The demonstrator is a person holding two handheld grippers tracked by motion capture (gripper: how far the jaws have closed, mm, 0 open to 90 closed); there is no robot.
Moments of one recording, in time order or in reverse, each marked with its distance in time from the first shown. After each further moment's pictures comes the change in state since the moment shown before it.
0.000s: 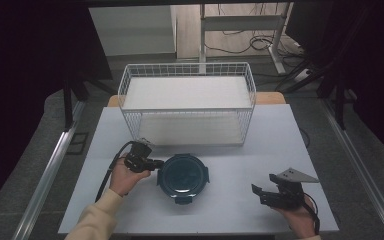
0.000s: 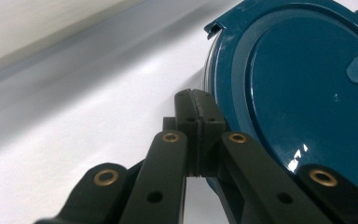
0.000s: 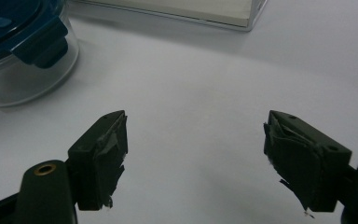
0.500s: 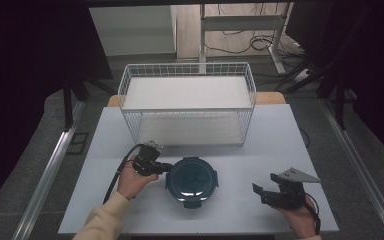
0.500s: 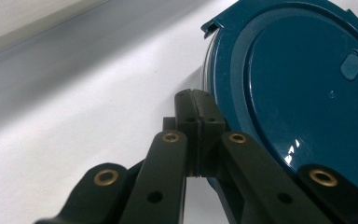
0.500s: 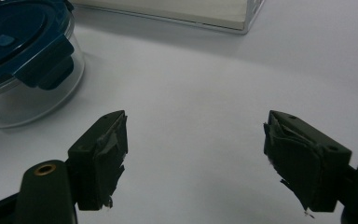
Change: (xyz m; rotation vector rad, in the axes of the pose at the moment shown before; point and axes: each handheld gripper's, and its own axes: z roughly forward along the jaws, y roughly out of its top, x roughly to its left) left arm -0.019 0.004 0.011 0.006 -0.050 0.020; right arm -0.002 0.000 -0.002 -0.009 -0.006 0.010
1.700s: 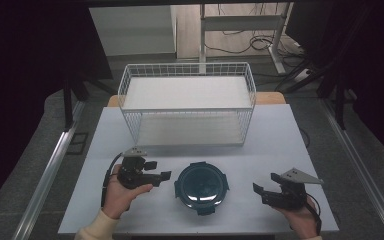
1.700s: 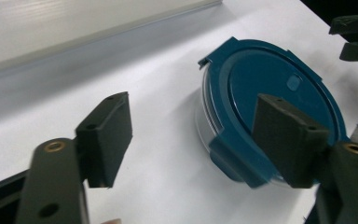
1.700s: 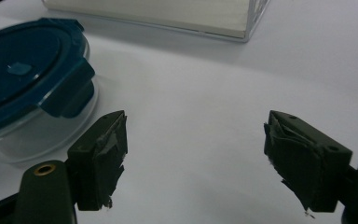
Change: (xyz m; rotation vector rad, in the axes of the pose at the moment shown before) left arm -0.023 -0.036 -0.052 -0.229 -0.009 -0.053; right arm 0.002 0.001 -0.005 -0.036 0.017 0.012
